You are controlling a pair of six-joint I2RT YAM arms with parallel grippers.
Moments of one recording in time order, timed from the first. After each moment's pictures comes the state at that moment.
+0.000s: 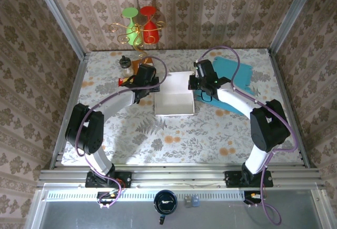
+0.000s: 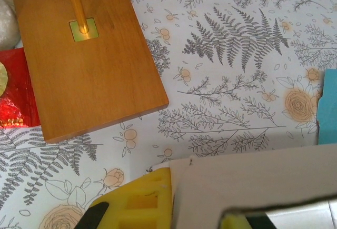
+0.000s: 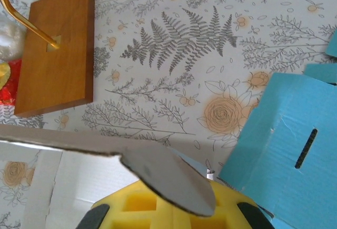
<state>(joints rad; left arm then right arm) -0.55 1.70 1.18 -0.23 -0.12 -0.44 0.44 1.73 1.26 -0.24 0.05 0.40</state>
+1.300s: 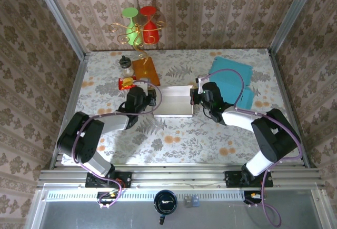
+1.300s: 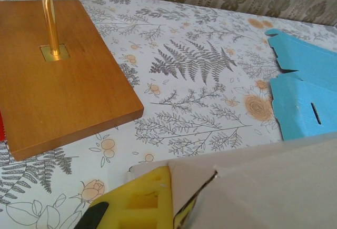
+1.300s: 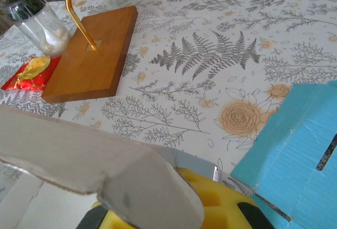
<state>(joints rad) -0.54 1.58 0.64 0.57 -0.02 -0.35 0.49 1.59 0.76 0.40 0.06 0.28</state>
